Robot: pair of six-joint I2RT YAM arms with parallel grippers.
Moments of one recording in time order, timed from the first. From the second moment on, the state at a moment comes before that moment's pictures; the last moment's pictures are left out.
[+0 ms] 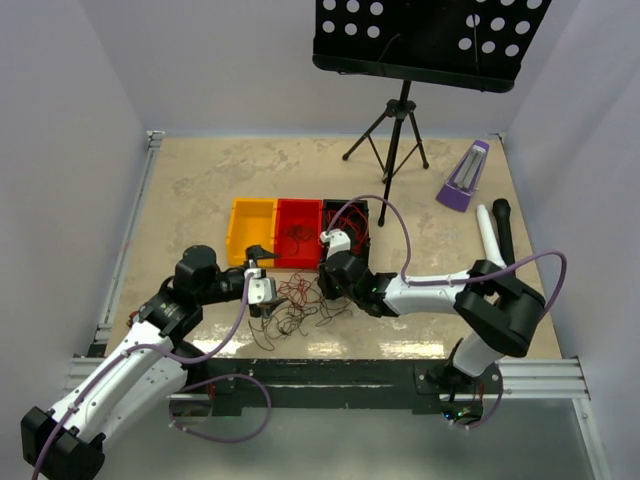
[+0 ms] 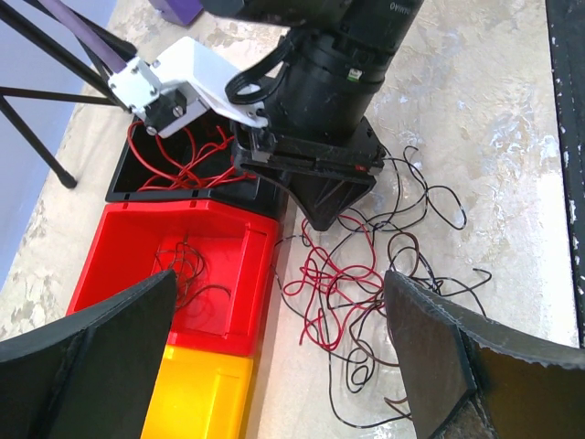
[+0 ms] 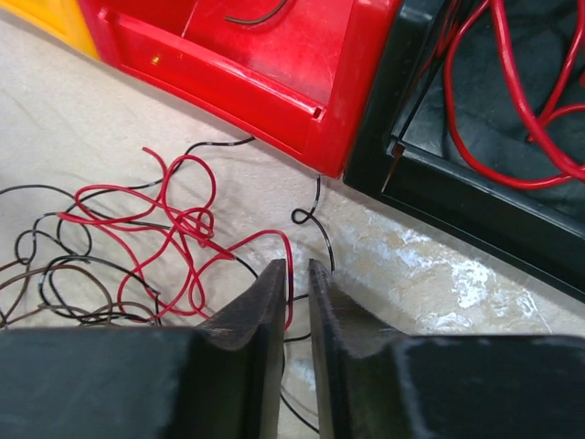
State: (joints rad) left arm -0.51 0.65 0.48 -0.20 0.69 0.70; right arm 0.99 1.59 0.70 0.21 0.27 0.53
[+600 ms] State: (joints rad) left arm -0.51 0.65 0.48 -0.18 0.71 0.69; right arm 1.08 1.13 0.77 0.11 0.24 0.50
